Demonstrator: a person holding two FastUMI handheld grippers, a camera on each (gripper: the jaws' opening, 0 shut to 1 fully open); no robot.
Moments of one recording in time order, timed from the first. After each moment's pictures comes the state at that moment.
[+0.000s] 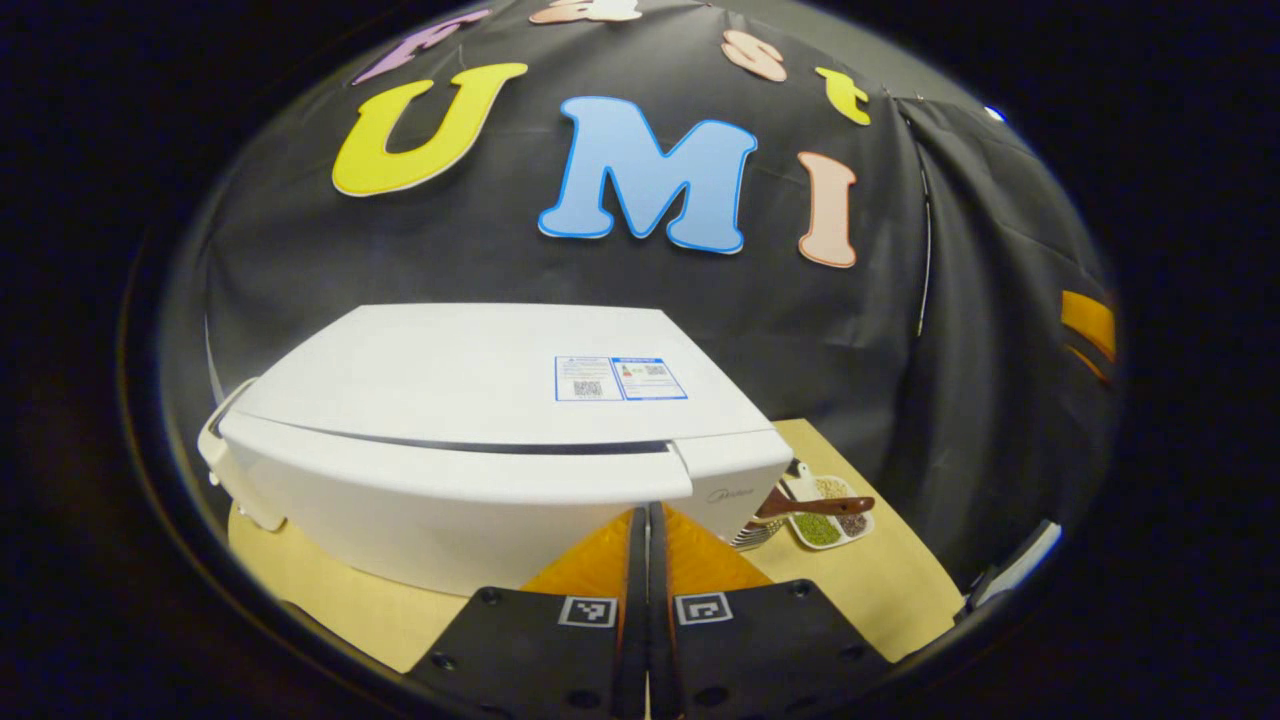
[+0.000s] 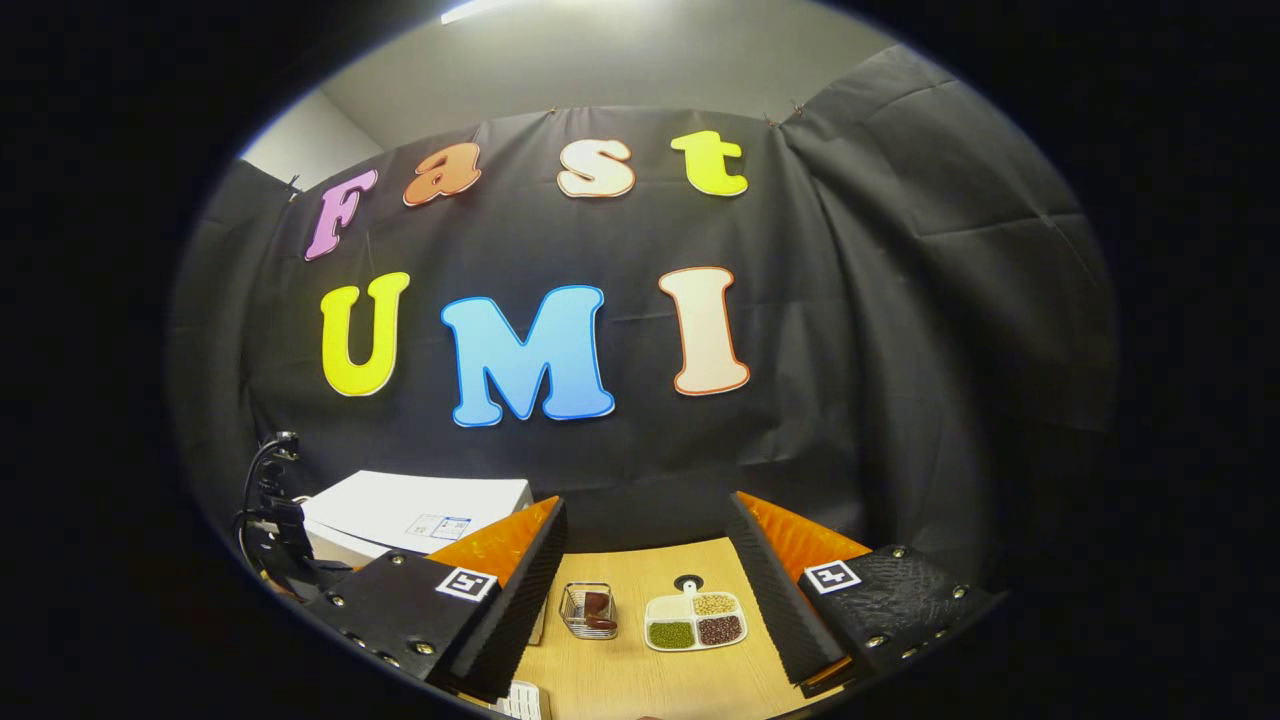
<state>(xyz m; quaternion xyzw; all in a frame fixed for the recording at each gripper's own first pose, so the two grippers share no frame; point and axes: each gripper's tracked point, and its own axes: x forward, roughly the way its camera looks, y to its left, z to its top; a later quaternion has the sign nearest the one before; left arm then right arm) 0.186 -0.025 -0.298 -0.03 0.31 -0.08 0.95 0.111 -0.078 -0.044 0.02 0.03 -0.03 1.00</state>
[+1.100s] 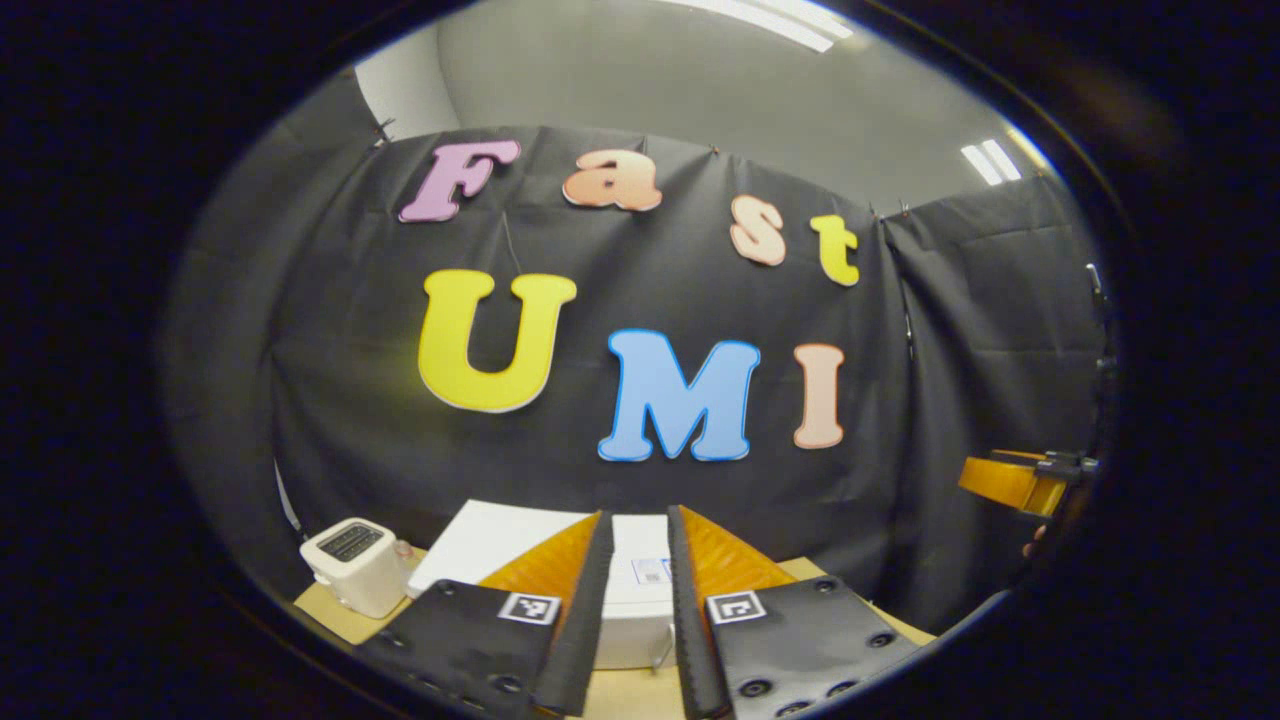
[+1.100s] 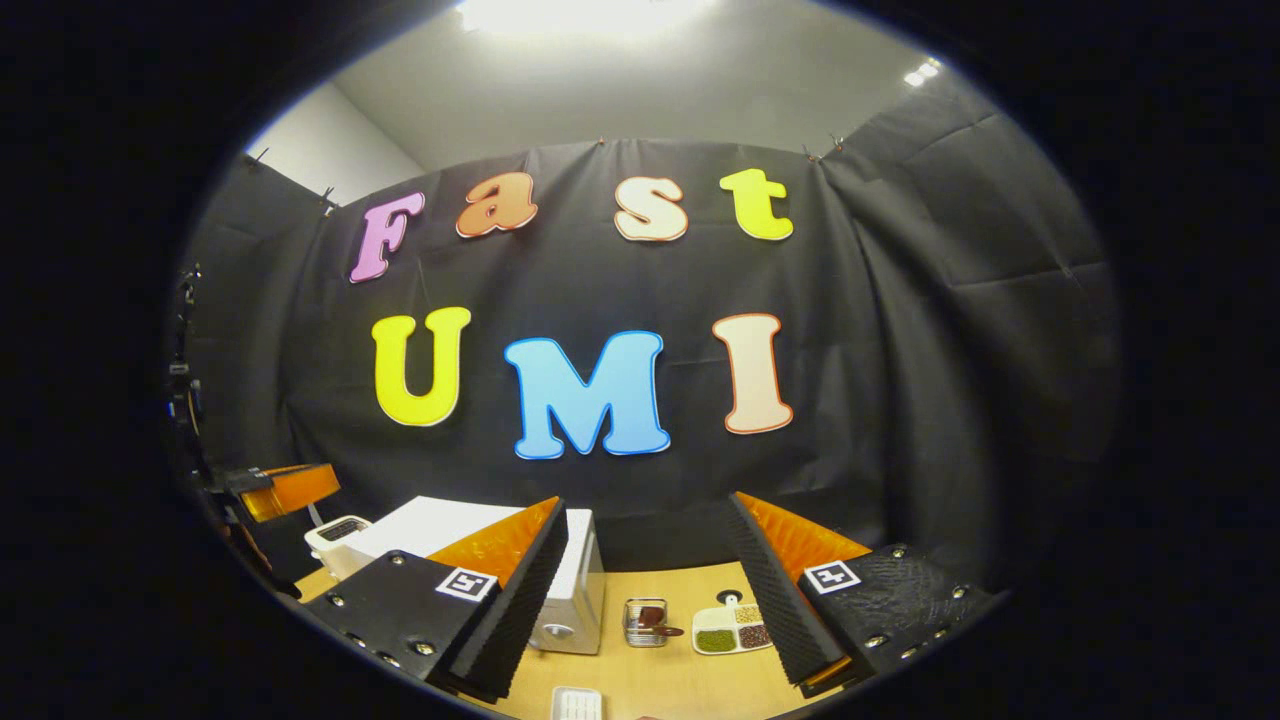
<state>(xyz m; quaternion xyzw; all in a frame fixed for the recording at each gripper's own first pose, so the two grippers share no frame) 0.101 0.067 0.030 -0.02 0.03 -0.03 1.00 0.050 0.020 0.046 0.01 0.00 0.00 1.00</state>
